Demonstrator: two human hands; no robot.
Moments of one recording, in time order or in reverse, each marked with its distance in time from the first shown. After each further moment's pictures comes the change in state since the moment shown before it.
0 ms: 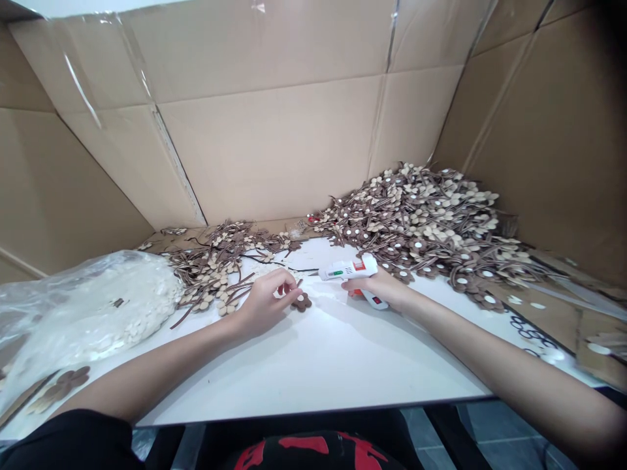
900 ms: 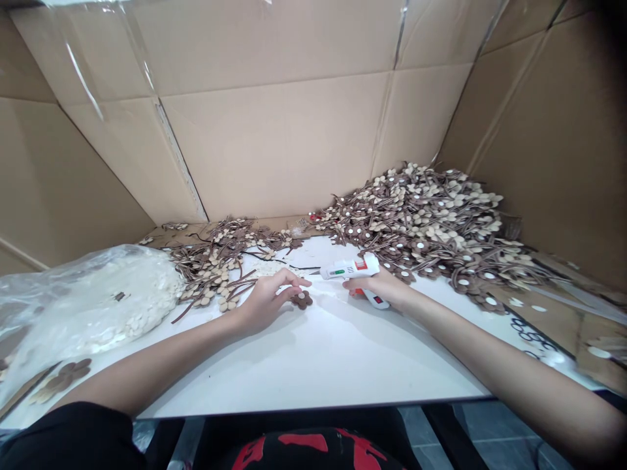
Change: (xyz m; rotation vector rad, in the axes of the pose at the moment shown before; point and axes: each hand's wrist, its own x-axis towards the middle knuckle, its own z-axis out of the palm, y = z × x) left_hand -0.007 -0.006 0.006 -0.306 -0.073 -0.113; right_hand 0.000 -0.001 -0.001 -0.052 -0.035 -0.034
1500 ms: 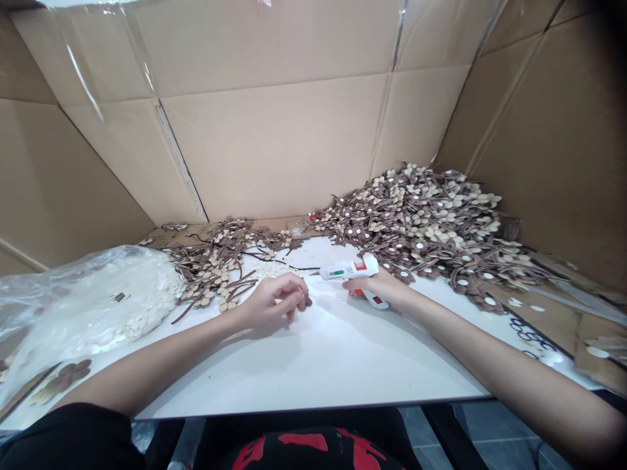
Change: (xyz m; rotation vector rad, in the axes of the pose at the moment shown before) left_hand 0.000 0.008 -0.009 0.316 -0.172 0.182; right_hand 0.000 0.000 0.000 -0.018 0.024 0.020
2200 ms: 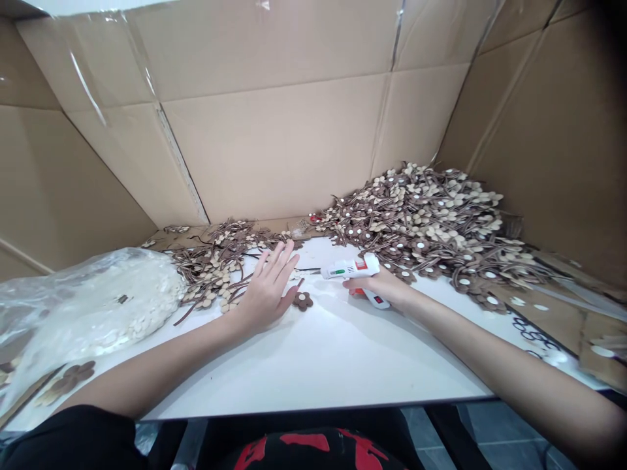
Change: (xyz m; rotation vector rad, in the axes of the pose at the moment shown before) left_hand 0.001 0.001 0.000 0.461 0.263 0.072; right_hand 0.000 -0.002 0.000 0.028 0.025 0.025
